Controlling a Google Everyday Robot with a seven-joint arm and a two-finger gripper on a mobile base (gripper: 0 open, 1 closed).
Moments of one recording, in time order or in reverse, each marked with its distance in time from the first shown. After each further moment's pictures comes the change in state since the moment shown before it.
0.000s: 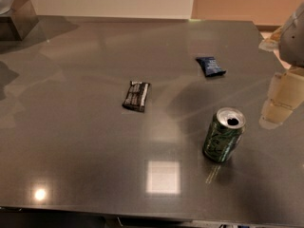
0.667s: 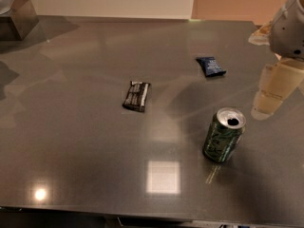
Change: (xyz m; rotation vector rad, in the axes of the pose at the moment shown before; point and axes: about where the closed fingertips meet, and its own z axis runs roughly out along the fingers) arm -0.017 -0.012 0.002 -0.012 -0.037 -0.045
